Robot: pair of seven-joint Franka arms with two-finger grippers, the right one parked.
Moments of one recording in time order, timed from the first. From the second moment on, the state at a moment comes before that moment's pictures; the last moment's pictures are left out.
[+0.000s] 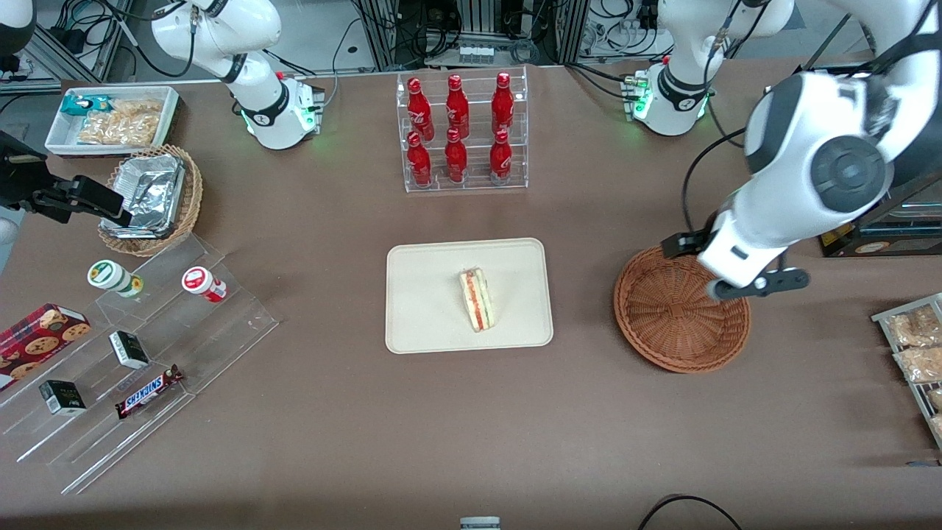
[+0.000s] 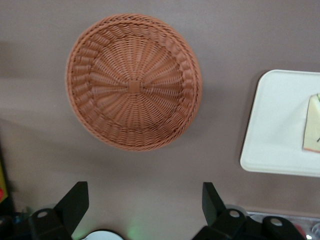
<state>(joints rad) -0.13 0.14 -0.11 -1.63 -0.01 1.57 -0.34</state>
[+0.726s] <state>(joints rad) 0.09 -0.04 -0.16 -1.63 0.01 1.45 -0.08</state>
